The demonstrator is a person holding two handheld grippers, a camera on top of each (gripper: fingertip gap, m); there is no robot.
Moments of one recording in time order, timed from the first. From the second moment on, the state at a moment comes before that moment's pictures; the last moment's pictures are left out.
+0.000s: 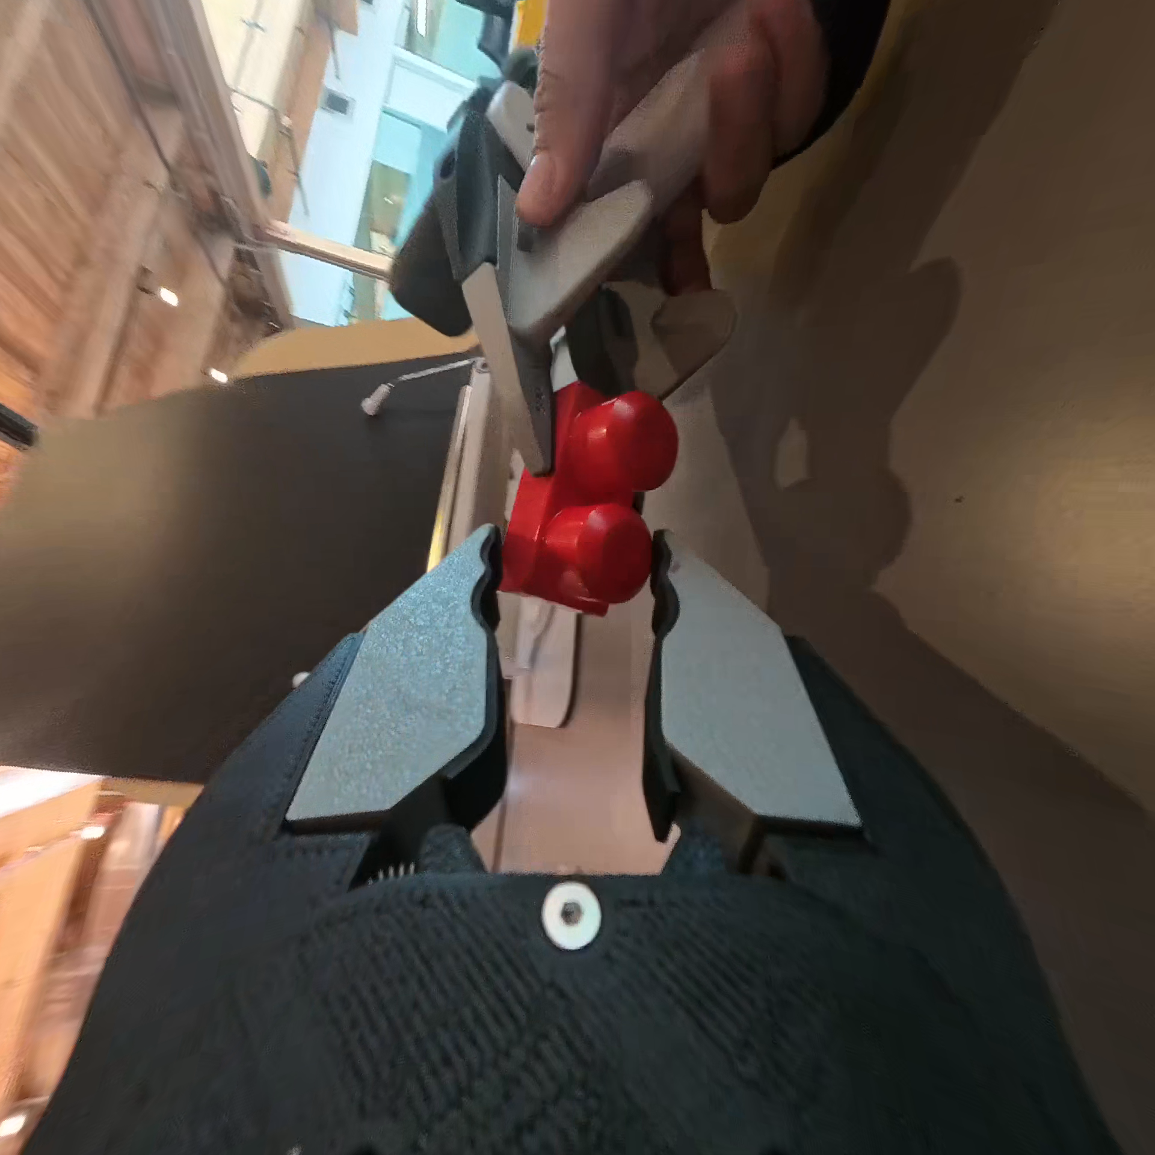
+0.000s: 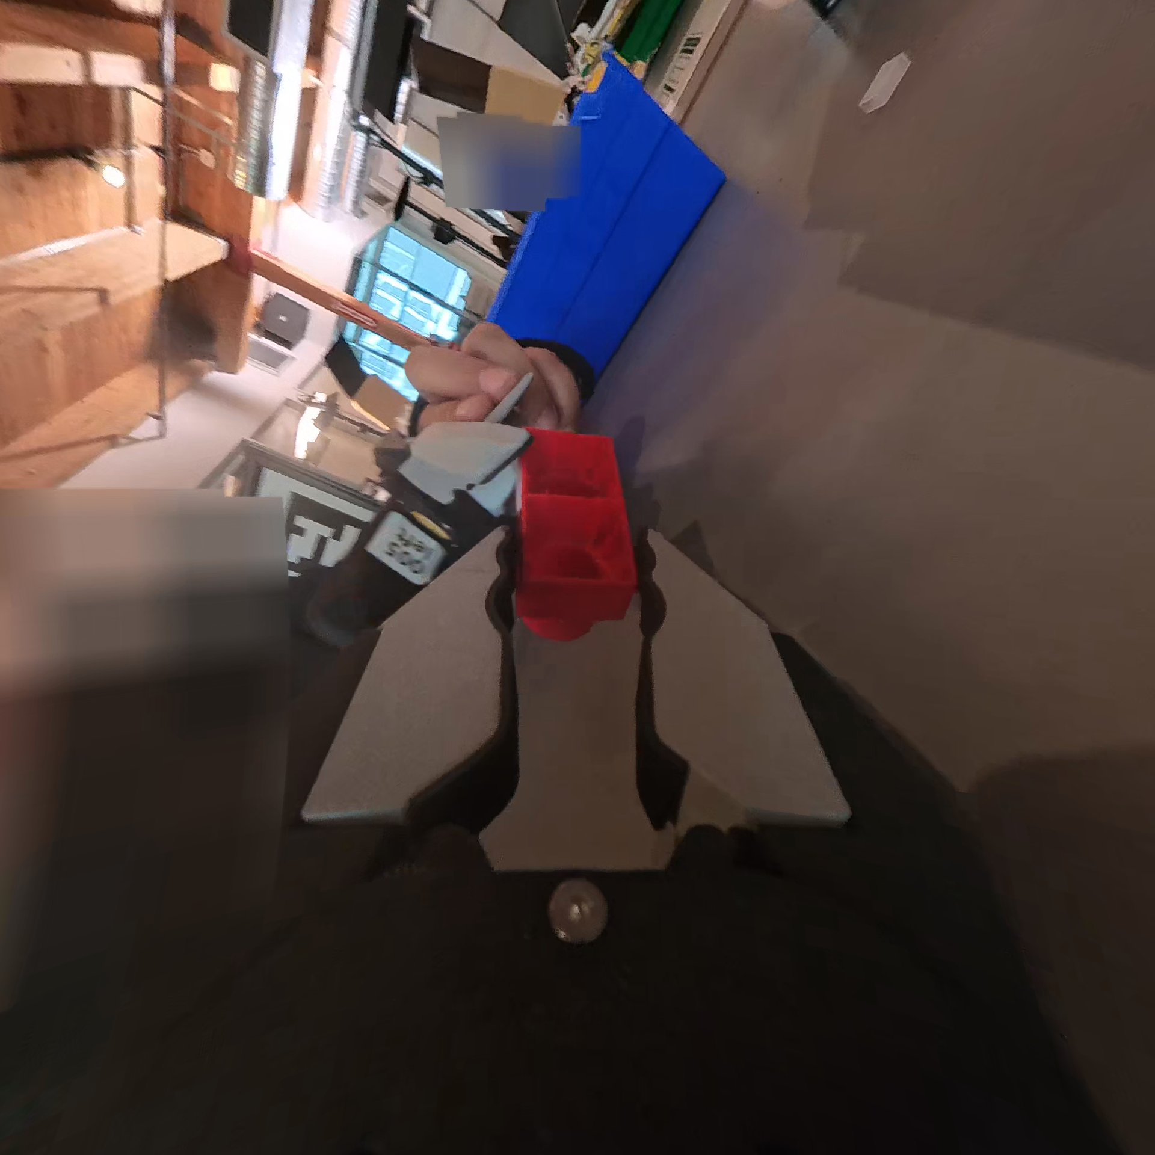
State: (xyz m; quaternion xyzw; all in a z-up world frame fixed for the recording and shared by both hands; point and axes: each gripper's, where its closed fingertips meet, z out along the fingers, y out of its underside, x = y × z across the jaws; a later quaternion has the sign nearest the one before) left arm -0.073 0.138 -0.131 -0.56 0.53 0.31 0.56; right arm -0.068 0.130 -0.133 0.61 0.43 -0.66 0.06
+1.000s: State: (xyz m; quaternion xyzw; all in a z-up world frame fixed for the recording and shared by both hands) left arm -0.079 0.142 -0.142 -0.64 0.49 0.28 0.52; right arm -0.080 0.152 -0.156 0.49 0.74 -0.18 -0.42
